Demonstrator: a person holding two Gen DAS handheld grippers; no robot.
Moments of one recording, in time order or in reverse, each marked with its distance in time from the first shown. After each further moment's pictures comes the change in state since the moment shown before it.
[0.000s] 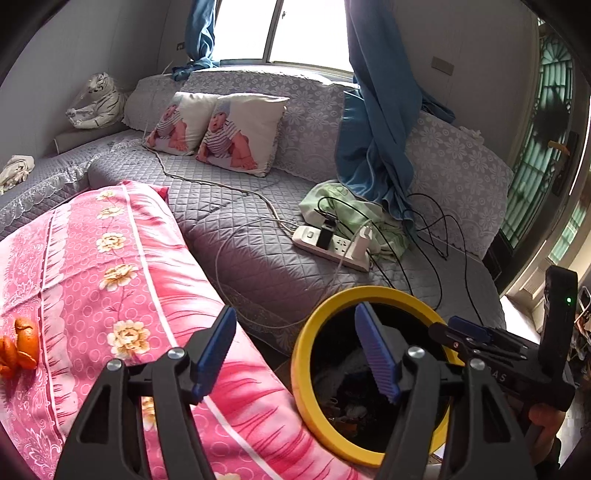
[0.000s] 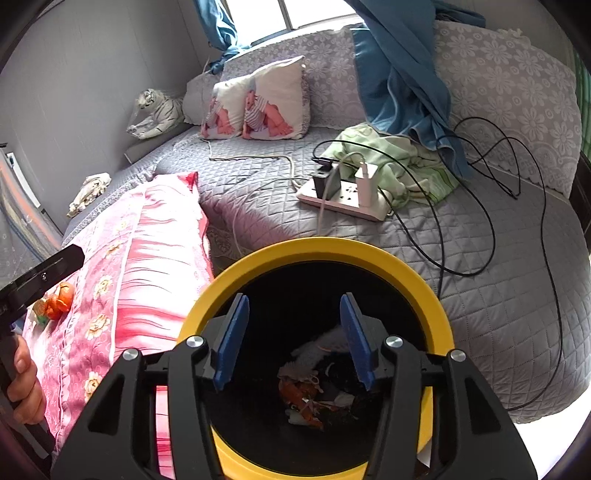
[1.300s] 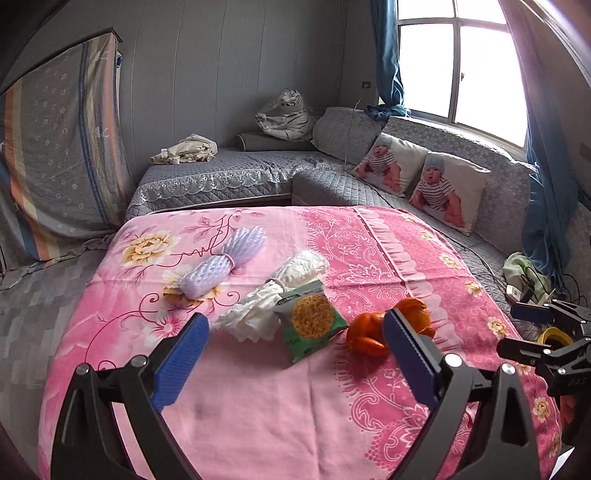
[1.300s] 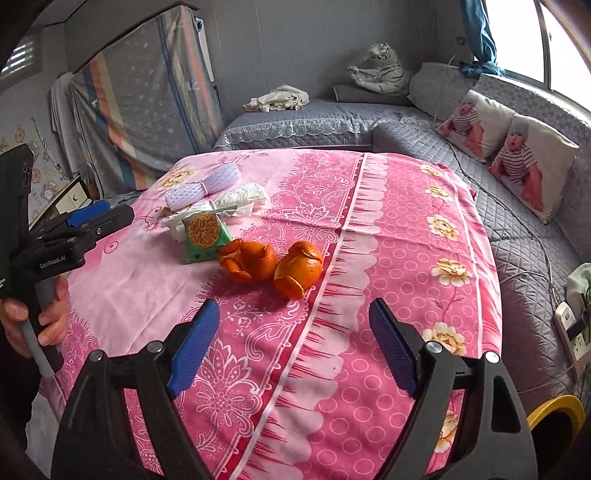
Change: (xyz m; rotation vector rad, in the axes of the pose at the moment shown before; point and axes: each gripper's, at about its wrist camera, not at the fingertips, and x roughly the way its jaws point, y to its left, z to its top) left arm -0.212 0.331 -0.083 -0.267 -0.161 0.542; right arm 0.060 0.401 -0.029 -0.638 0.123 0.475
